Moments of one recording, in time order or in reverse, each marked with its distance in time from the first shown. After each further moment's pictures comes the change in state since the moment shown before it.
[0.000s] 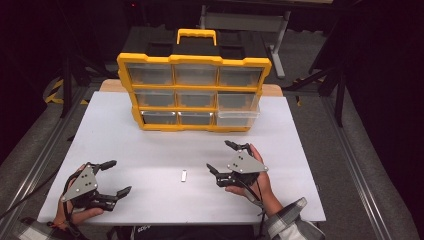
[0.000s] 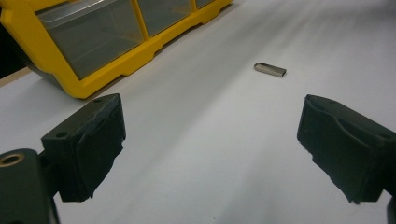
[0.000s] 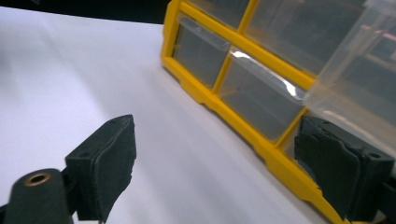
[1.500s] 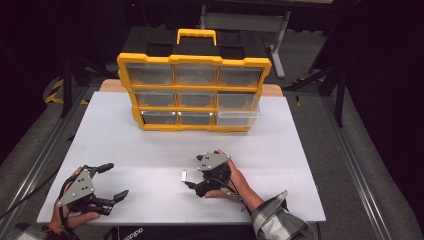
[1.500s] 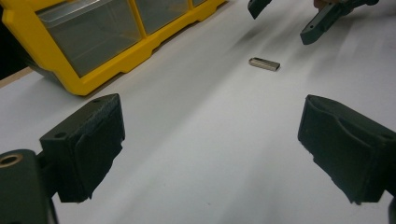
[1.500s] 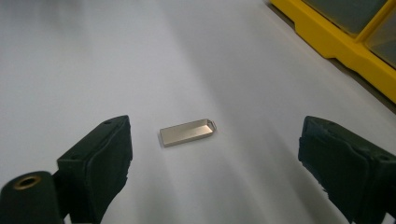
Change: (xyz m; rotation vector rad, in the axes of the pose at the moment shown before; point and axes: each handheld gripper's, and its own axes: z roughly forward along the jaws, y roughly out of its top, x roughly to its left) left arm -0.004 -0.003 -0.011 0.003 0.003 0.018; right arm 0.033 -0.010 0.069 0.229 0.359 0.039
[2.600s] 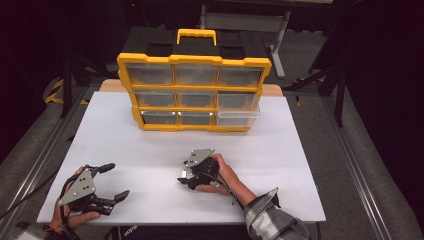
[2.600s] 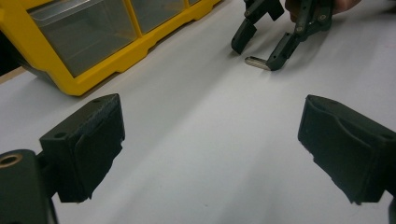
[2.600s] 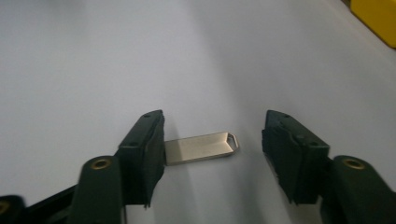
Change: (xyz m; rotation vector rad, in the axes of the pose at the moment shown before) left arm 0.000 0.001 0.004 0.011 -0.021 0.003; right arm -0.008 0.008 0.037 0.097 0.113 -0.020
